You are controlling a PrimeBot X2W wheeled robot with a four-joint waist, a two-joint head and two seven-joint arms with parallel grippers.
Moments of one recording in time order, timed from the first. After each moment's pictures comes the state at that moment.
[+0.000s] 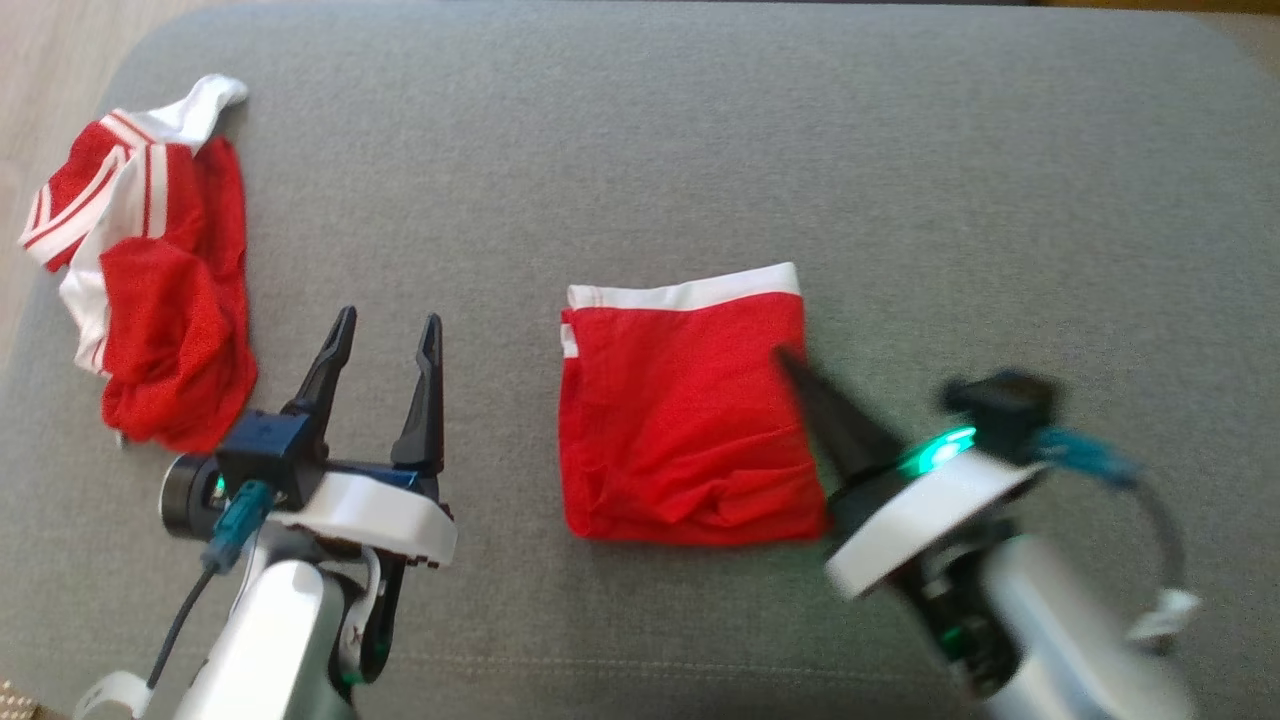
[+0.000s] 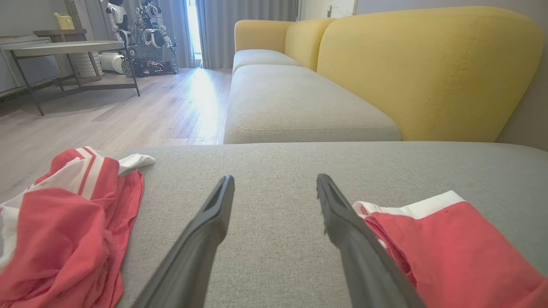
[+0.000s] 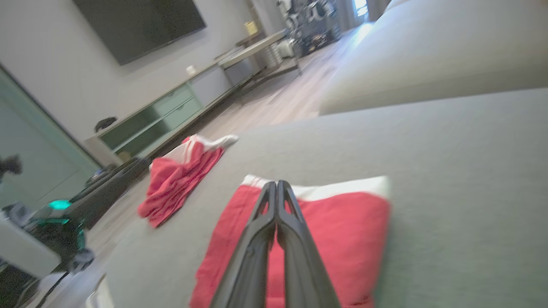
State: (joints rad) left arm -0.20 0.19 -0.34 0.17 -0.28 0.12 -0.25; right arm -0.23 -0.17 0.52 0.11 0.58 0.13 0.04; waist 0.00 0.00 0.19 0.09
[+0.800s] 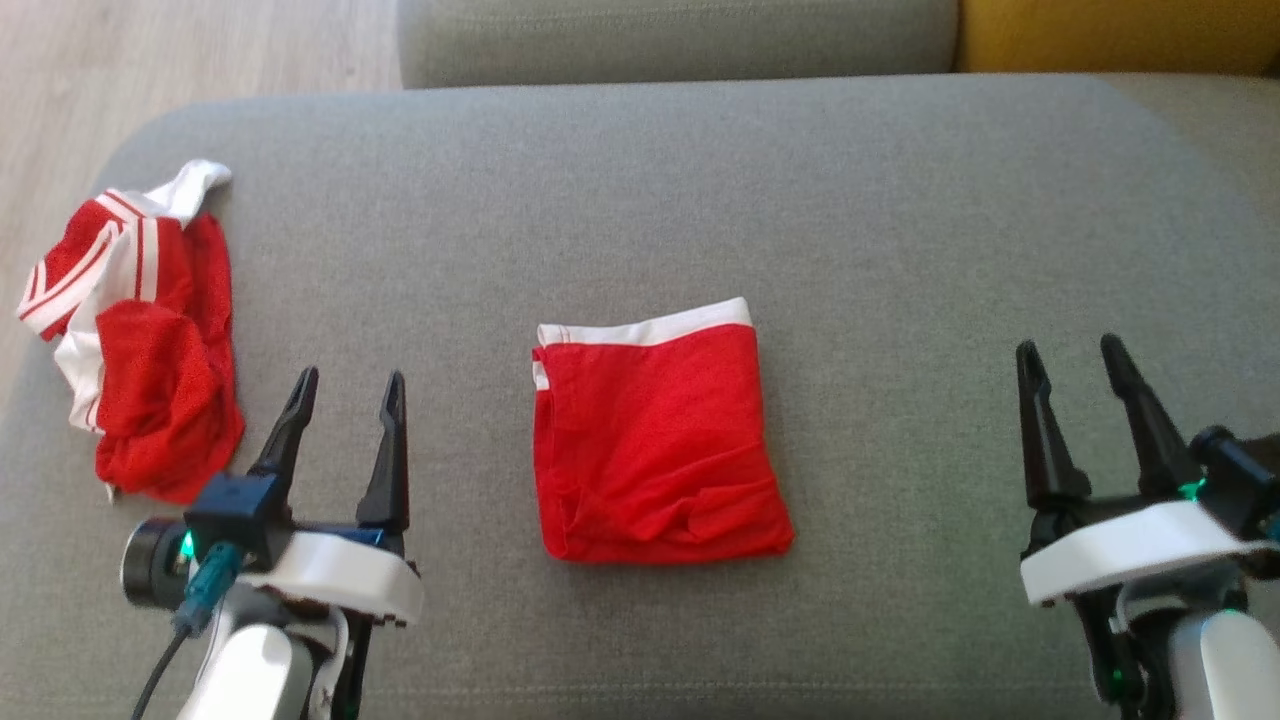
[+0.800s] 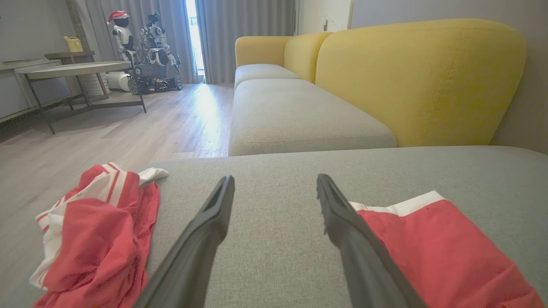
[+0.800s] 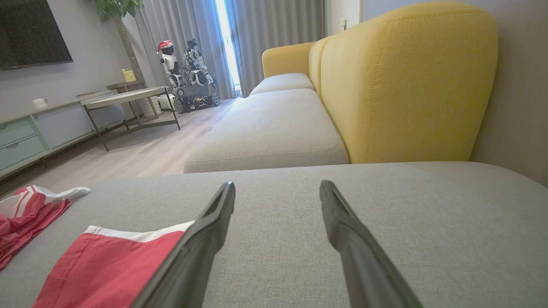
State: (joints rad) left arm -0.08 0.24 -0.32 0.09 -0.28 0.17 -0.23; right arm 0.00 -0.08 -0.01 -0.09 0.22 0.13 0.05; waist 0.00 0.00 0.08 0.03
